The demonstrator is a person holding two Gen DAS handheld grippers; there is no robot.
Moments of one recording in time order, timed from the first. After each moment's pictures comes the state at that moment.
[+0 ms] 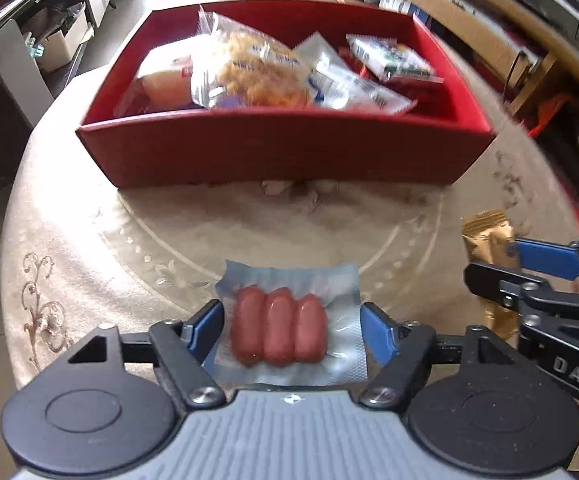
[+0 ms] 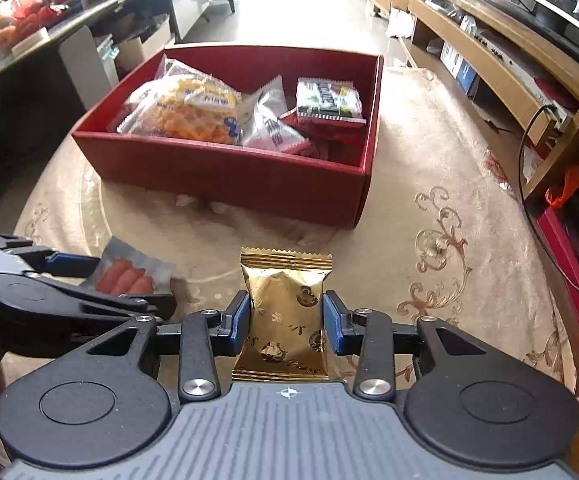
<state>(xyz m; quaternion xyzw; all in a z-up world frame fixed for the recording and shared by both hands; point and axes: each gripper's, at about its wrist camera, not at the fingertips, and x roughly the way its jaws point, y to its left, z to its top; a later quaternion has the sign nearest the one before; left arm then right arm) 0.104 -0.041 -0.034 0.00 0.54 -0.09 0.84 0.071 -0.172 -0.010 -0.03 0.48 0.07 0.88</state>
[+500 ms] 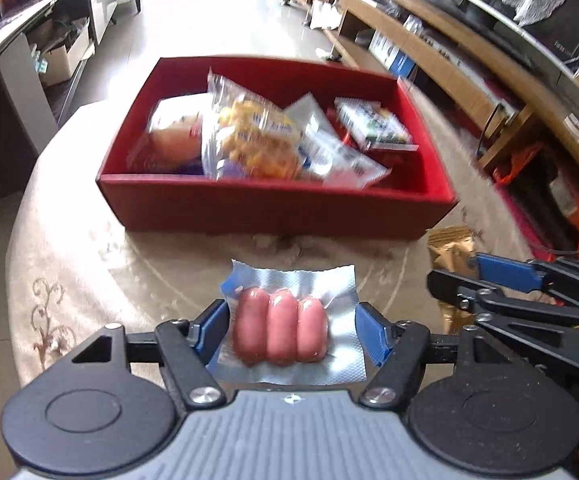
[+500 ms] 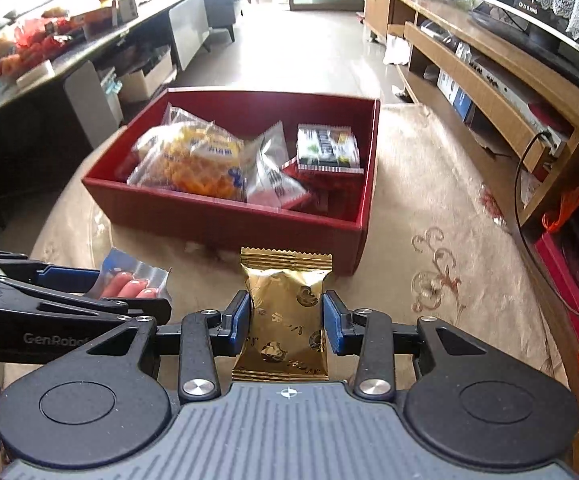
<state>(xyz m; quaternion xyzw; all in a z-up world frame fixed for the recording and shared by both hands) 0.107 -0.028 0.011 -0.04 0.50 -0.11 0.86 0.078 -0.172 0.014 -0.02 0.44 0.08 0.90</state>
